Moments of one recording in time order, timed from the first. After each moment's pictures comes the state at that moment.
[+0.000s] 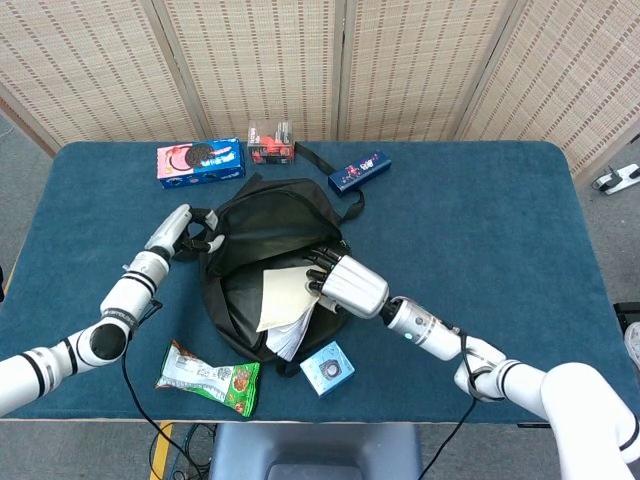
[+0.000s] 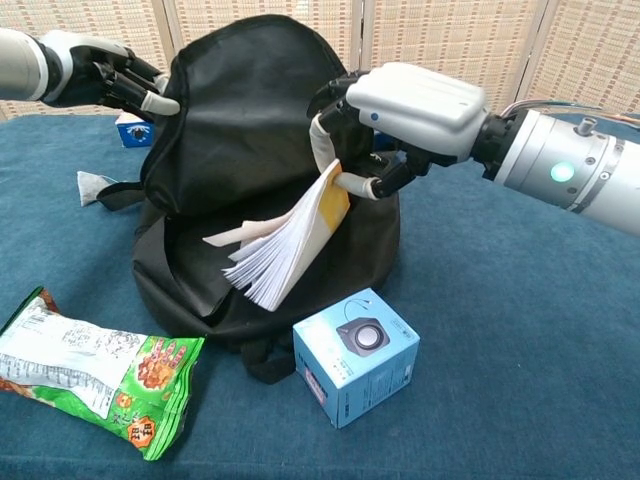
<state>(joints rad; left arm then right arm) -0.93 -1.28 -0.36 -1.41 0.53 0.57 -0.14 0.91 -1.69 0.05 -0.94 -1.81 1.26 0.21</state>
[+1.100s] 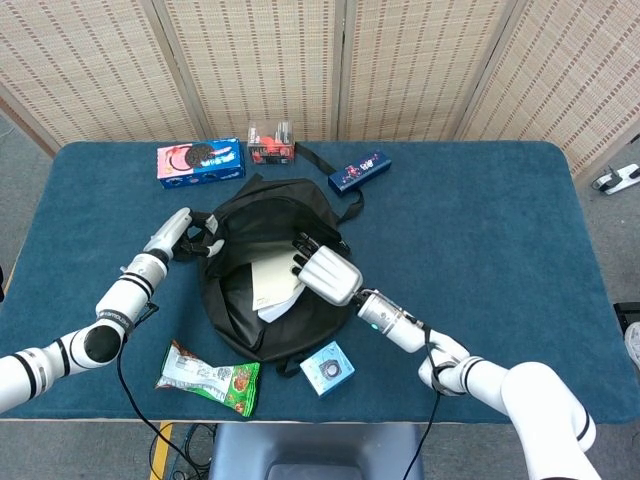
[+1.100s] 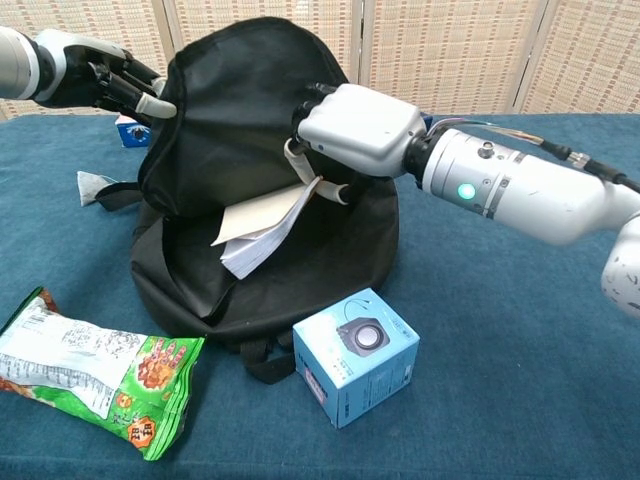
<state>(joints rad) -0.95 -1.23 -0.32 -1.45 0.52 0.56 -0.17 1.00 -1.84 0.11 -0.83 -1.68 1.07 -0.16</state>
